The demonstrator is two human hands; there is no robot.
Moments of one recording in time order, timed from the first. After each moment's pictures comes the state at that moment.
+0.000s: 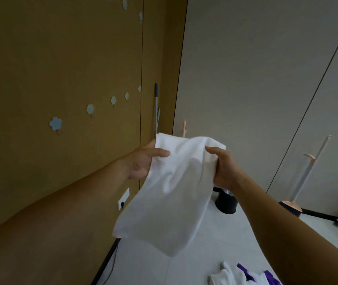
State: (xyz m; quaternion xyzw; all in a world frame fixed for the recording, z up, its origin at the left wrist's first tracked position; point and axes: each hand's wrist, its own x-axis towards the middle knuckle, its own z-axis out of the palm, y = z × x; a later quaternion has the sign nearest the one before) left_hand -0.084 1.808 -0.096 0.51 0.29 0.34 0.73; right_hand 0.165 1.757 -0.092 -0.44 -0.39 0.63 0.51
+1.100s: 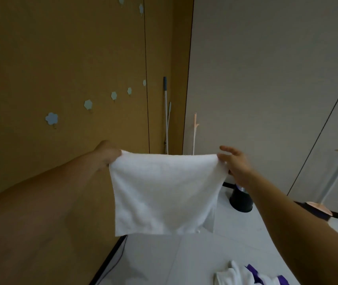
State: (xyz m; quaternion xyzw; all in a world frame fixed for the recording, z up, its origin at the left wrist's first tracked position) left_hand -0.078 1.806 -0.103 0.50 0.73 0.38 0.29; right_hand 0.297 1.803 -0.138 -0.58 -0.44 0.44 0.52
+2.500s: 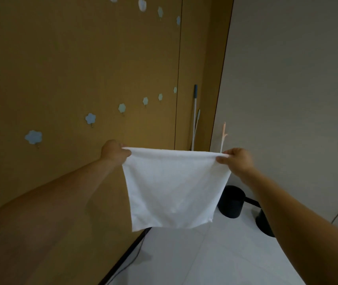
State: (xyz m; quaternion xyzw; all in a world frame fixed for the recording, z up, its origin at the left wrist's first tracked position) left_hand -0.111 1.771 -0.097 0.48 0.77 0.40 0.13; right_hand 0.248 1.854 -0.125 -0.61 -0.62 0.29 0.40
